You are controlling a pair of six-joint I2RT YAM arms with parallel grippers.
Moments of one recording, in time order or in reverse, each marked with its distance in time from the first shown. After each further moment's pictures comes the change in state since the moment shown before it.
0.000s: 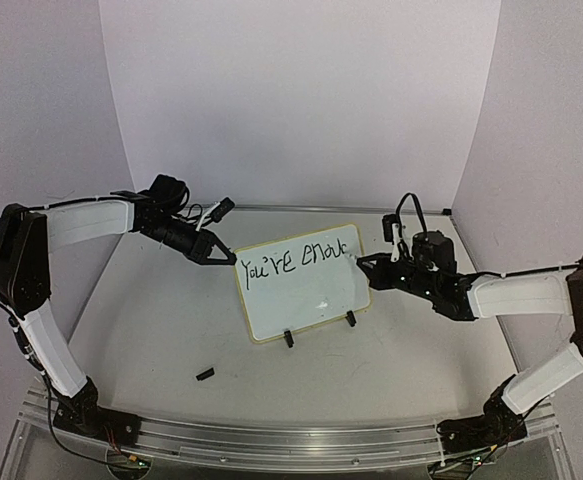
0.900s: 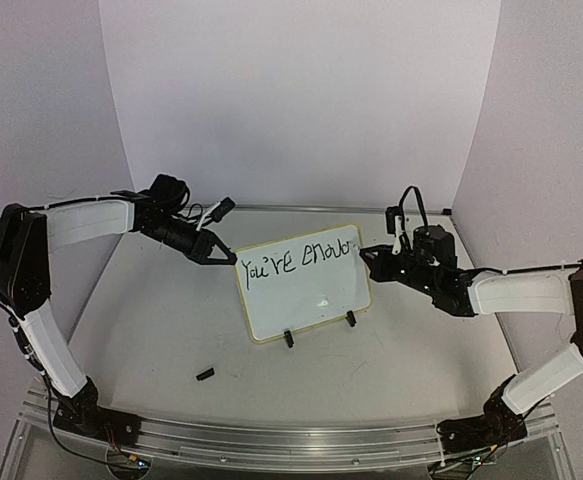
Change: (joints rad) left arm -0.002 0.000 0.003 -0.002 -0.003 0.001; right arm 0.000 -0.004 0.034 -0.005 0.070 -0.006
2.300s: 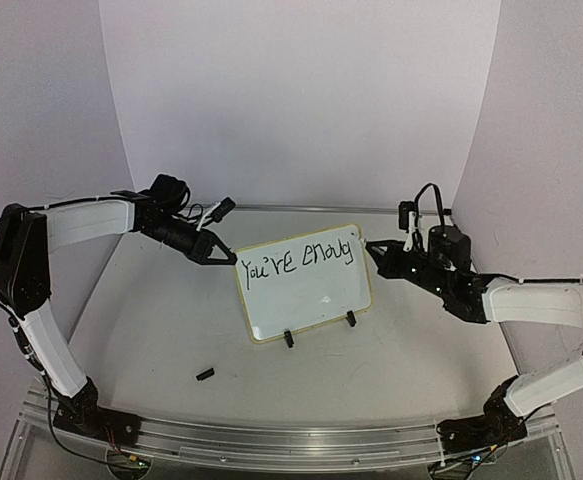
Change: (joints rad) left arm -0.002 0.000 0.000 0.000 -0.001 0.002; right arm 0.000 -0.117 -0.064 0.031 -0.032 0.061
